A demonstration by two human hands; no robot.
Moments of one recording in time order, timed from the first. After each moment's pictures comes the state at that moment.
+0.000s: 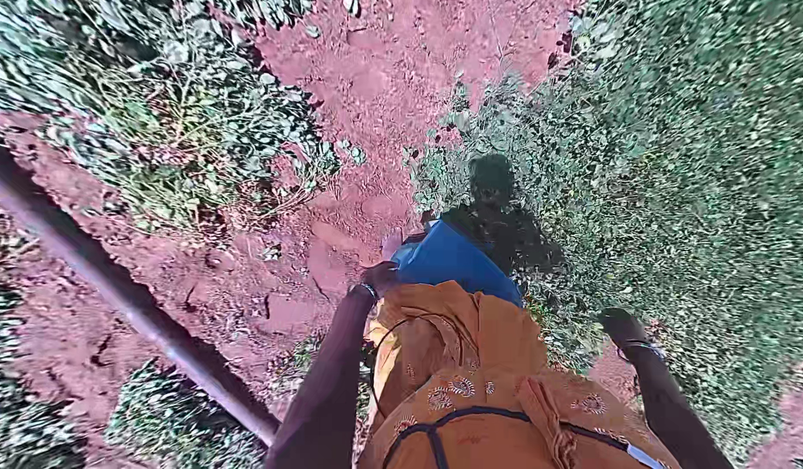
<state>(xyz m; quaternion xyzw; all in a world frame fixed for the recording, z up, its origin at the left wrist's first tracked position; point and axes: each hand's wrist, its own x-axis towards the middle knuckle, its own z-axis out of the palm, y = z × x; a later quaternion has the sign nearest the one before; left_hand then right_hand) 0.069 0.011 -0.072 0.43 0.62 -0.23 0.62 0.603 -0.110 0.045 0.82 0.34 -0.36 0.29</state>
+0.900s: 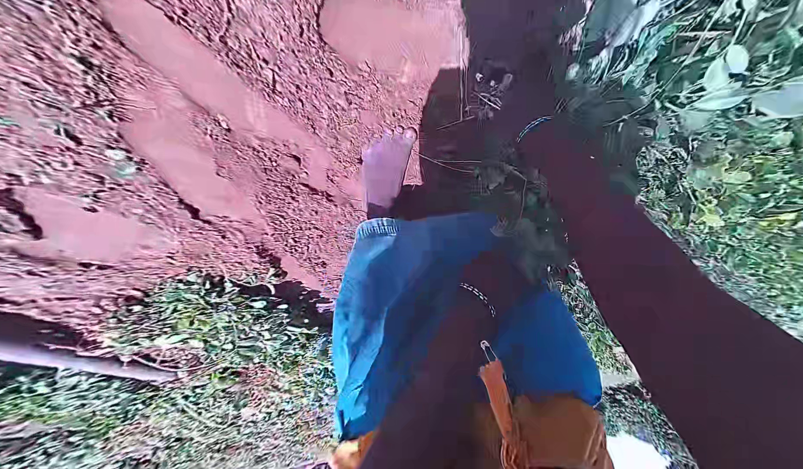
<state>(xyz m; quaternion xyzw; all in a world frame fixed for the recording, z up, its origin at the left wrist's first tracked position) 0.061 0.086 -0.326 0.22 0.71 -0.12 0.66 0.234 0.129 -0.567 0.60 0.66 -0.35 0.29</state>
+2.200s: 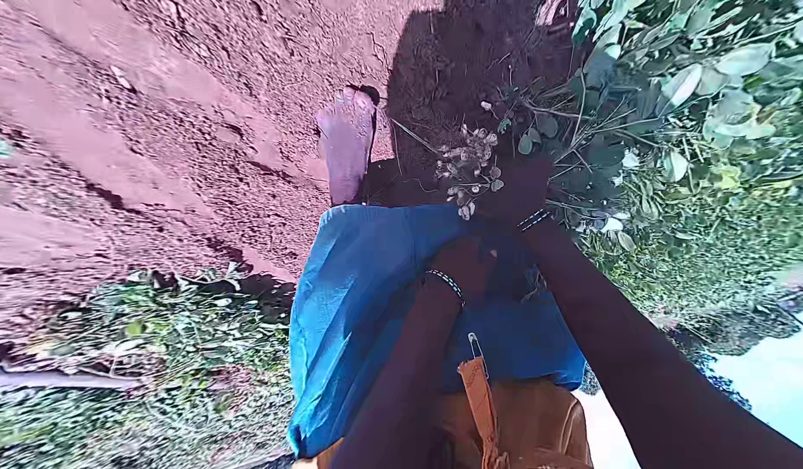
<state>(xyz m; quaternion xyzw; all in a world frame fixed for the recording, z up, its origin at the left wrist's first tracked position) 0.110 0.017 -0.382 0.17 0.41 -0.24 0.86 0.279 0.010 -0.473 0.51 0.71 -0.28 0.40</state>
